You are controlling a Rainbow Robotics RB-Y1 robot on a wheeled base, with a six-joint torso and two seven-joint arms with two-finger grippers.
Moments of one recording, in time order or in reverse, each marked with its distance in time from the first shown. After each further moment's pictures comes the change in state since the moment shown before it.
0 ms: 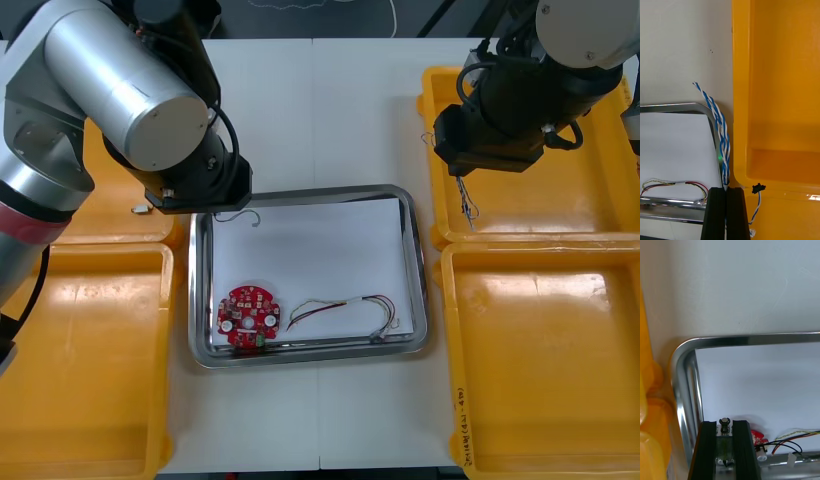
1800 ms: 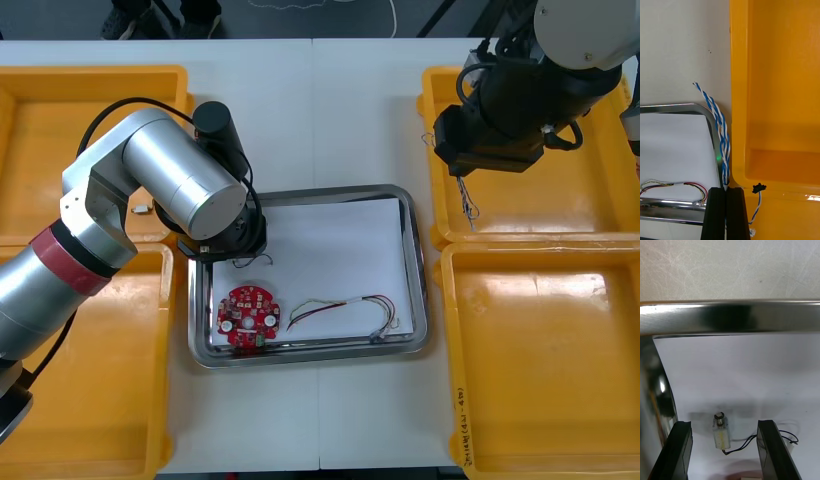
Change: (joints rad) right arm 0.000 0.000 0.005 0.000 0.005 0.000 0.001; left arm 0.103 -0.053 -0.141 0.179 -0.110 -0.228 0.000
